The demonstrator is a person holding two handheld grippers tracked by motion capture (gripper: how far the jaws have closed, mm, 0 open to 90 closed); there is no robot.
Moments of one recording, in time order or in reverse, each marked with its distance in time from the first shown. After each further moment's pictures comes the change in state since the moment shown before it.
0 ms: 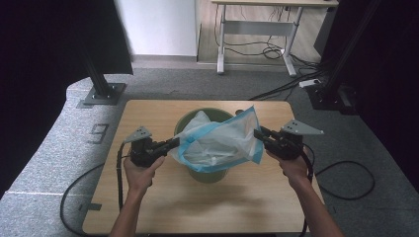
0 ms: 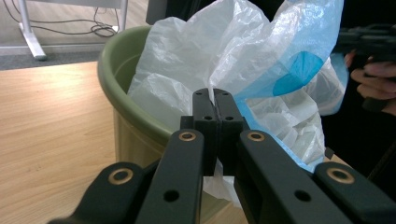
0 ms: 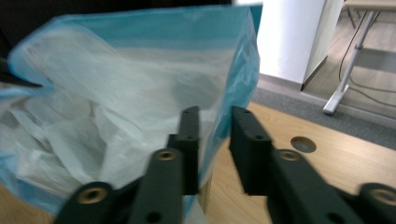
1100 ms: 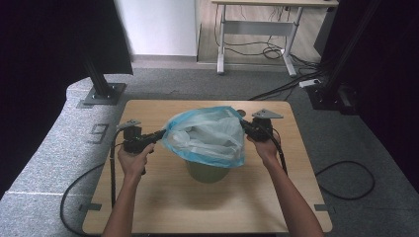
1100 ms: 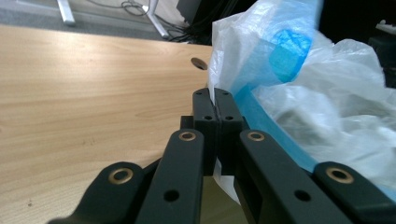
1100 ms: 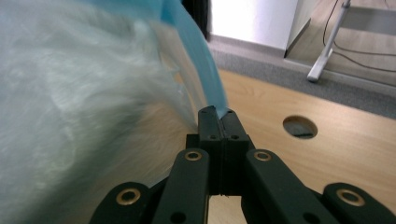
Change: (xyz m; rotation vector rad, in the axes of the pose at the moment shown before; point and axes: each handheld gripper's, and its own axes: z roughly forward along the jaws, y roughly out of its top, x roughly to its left) left arm 0.078 -0.009 0.022 0.037 0.079 -0.201; right arm -0.039 -0.035 0.124 0.124 -0.099 0.032
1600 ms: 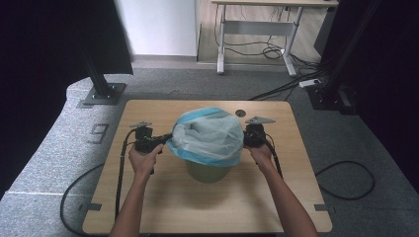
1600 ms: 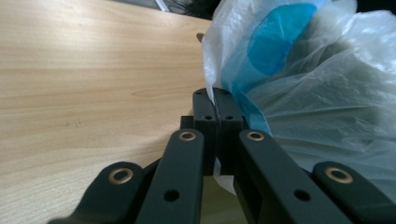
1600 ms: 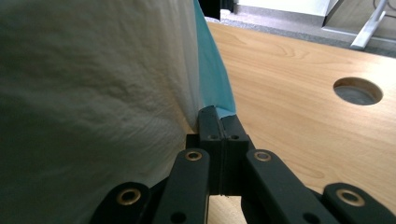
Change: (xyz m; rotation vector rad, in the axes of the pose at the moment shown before) left arm 0.012 -0.011 0.039 0.079 -0.010 -0.057; right arm 0.002 -0.028 0.025 0.092 0.121 0.055
